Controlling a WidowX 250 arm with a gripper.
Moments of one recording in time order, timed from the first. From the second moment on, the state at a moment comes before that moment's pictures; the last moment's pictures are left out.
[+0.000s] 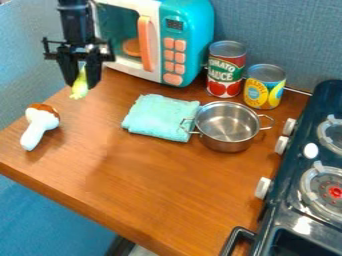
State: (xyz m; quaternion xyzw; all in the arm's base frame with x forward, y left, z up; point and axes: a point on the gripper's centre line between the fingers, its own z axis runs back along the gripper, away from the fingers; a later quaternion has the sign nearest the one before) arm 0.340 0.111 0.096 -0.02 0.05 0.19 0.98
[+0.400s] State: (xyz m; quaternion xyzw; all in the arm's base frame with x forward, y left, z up) arm 0.336 0.113 0.068 -0.02 0.10 0.19 0.98
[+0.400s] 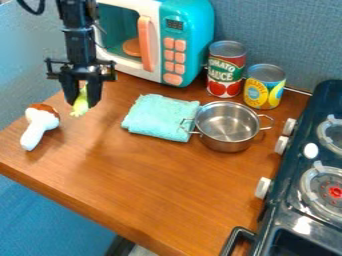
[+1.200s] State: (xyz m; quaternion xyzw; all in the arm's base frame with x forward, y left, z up) arm 0.353 0.138 0.041 -0.02 0.13 0.22 0.97
